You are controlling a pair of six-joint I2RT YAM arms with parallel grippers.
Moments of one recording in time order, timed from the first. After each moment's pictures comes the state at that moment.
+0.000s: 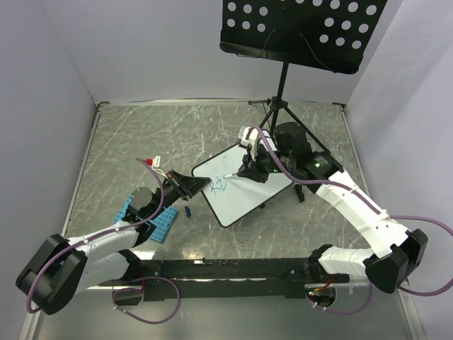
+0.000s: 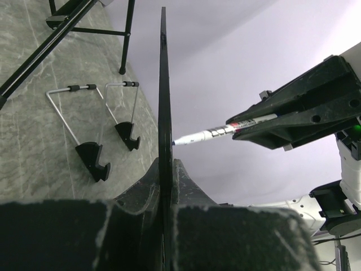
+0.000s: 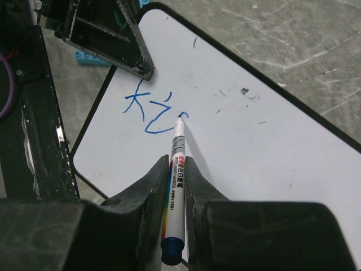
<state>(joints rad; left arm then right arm) -0.59 1.06 0.23 1.02 0.25 -1.12 0.61 1.20 1.24 -0.61 -0.54 -0.36</state>
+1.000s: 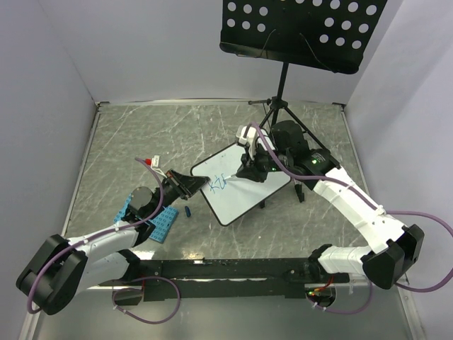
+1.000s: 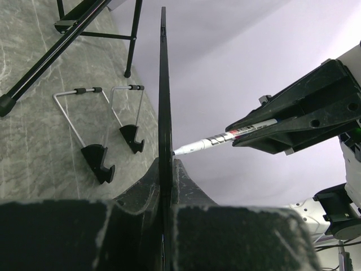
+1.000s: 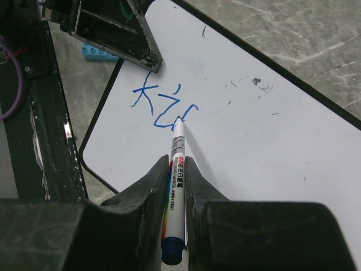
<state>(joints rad) -0.58 1.06 0.23 1.00 0.24 -1.12 0.60 1.23 1.25 -0.64 -0.57 -0.35</state>
